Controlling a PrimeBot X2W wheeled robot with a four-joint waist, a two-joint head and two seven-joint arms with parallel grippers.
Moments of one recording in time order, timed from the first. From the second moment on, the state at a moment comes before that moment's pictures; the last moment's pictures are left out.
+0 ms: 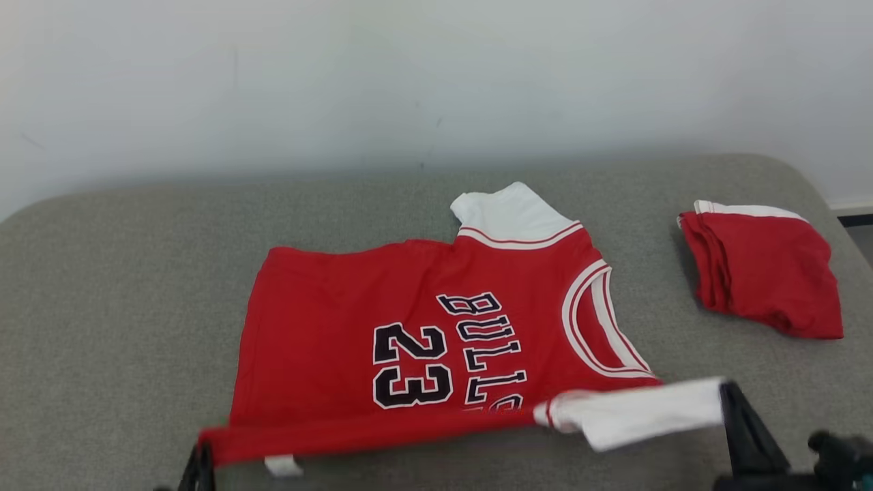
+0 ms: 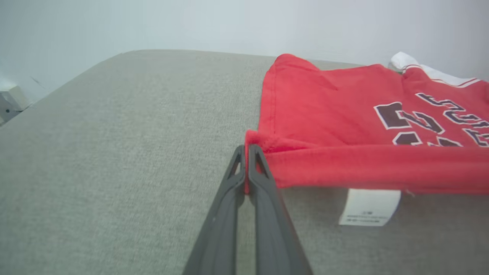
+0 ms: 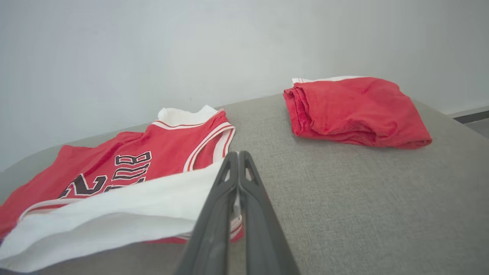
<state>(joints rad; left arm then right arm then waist) 0.01 0.05 0.12 0.47 -0.12 -0.08 -0.26 0.09 -0.29 0.03 0.28 0.48 0.13 -0.26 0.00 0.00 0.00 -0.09</state>
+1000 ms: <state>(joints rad) -0.27 0.05 0.08 0.41 -0.10 -0.04 -0.26 -0.31 -0.22 -0.06 0.46 0.36 0.13 -0.26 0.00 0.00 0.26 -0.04</state>
